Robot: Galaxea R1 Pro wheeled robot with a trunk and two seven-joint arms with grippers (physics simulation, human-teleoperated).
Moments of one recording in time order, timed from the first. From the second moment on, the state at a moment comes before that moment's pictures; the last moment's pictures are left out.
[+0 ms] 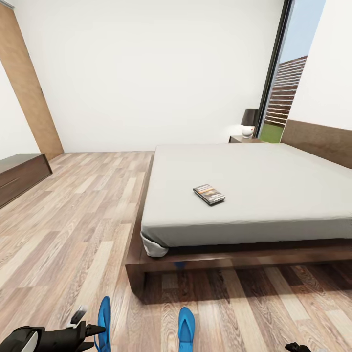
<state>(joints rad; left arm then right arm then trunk) -0.42 0.33 0.19 -0.42 0.16 0.83 -1.00 -0.51 -0.40 0.11 0.05 -0.99 0.40 0.33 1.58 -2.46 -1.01</state>
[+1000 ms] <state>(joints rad) -0.42 0.33 0.19 -0.42 0.16 0.82 -1.00 -0.51 -0.40 0.11 0.05 -0.99 0.39 0.33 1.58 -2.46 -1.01</state>
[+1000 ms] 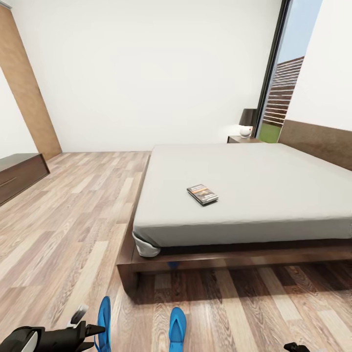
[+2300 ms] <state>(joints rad) -0.43 0.03 0.21 -0.43 0.15 0.80 -0.41 -0.51 -0.42 0.10 0.03 -1.04 0.40 0.34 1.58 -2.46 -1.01</state>
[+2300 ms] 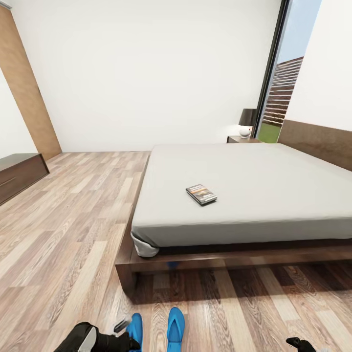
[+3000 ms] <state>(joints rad) -0.55 -0.08 0.20 -0.47 0.15 0.79 -0.31 -0.51 -0.42 0.11 -0.10 -1.08 0.40 0.87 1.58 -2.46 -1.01</state>
